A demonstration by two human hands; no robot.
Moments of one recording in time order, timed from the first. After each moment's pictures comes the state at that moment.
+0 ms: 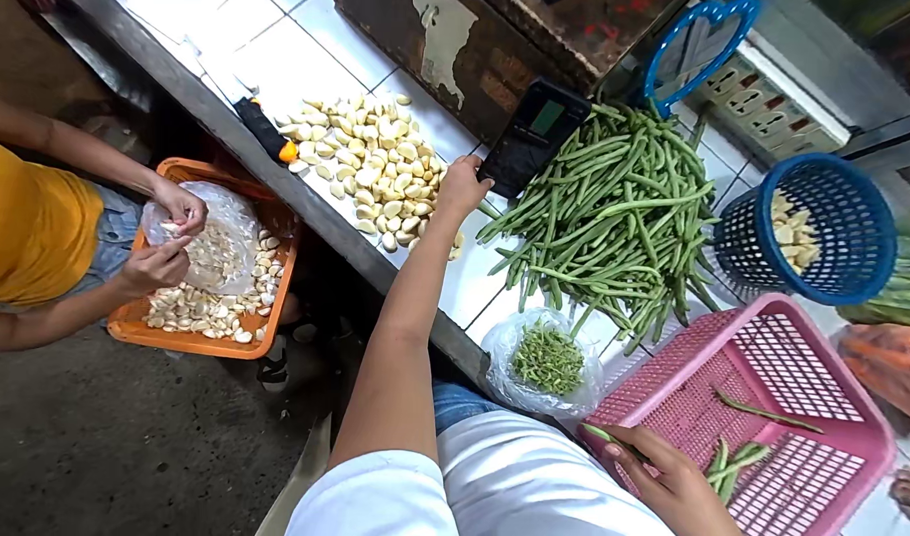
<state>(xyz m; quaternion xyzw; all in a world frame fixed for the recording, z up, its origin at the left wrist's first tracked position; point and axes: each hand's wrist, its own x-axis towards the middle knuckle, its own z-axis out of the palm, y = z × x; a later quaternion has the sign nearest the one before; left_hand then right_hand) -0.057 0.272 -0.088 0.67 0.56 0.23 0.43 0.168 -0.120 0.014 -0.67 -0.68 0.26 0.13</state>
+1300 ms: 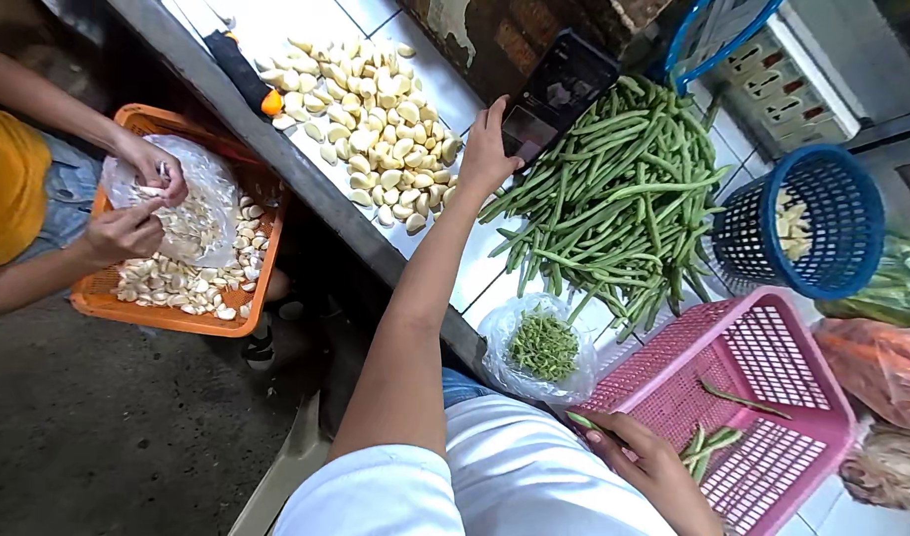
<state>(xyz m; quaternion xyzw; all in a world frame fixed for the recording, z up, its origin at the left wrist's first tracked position) -0.032 0.270 -0.092 0.65 0.52 0.37 0.42 0.158 -0.116 0.010 -0.65 -0.70 0.26 0.12</state>
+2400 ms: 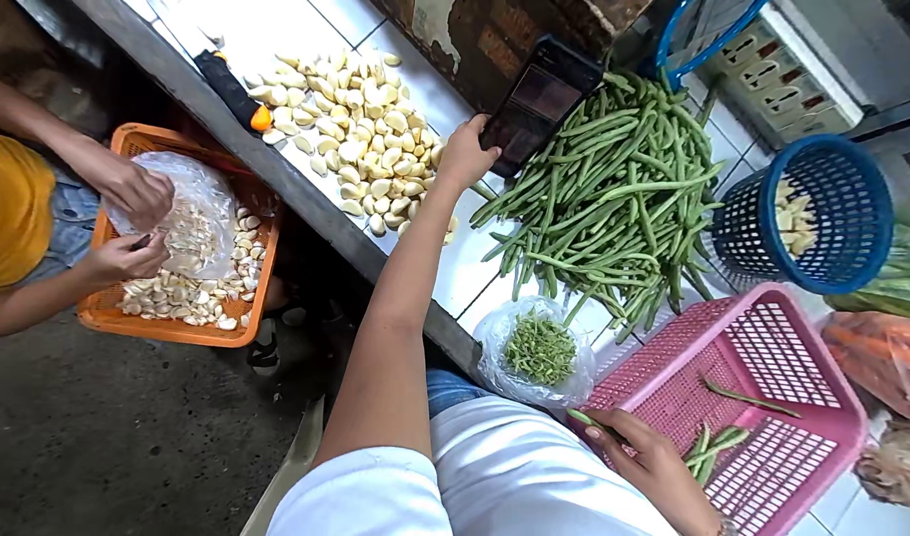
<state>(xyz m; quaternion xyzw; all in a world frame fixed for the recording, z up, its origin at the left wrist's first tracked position) -0.049 0.286 -0.090 0.64 0.51 0.29 0.50 0.167 -0.111 0.005 -0.67 -0.68 0.27 0.12</state>
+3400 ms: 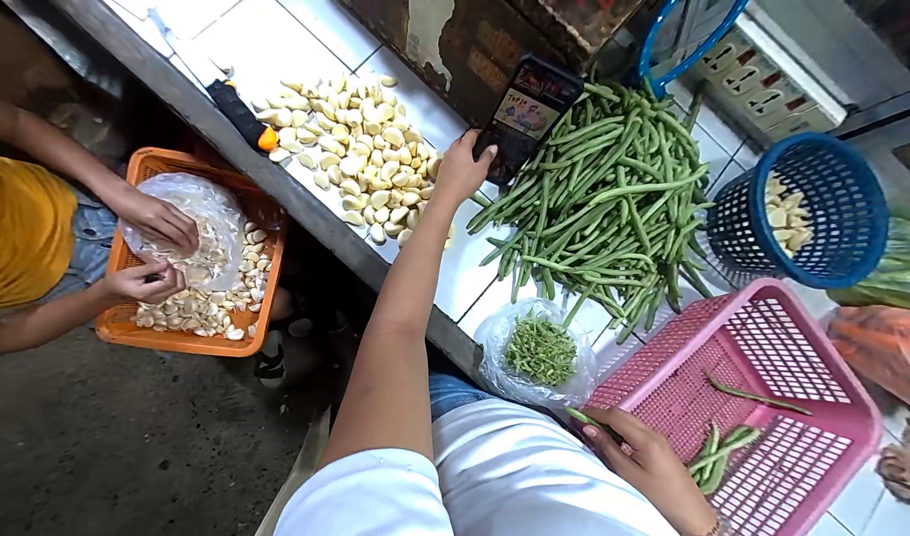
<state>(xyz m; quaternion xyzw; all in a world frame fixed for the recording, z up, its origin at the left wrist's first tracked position) -0.046 0.278 -0.087 0.64 0.53 0.29 0.48 0.165 -0.116 -0.004 -0.66 -0.69 0.25 0.13</state>
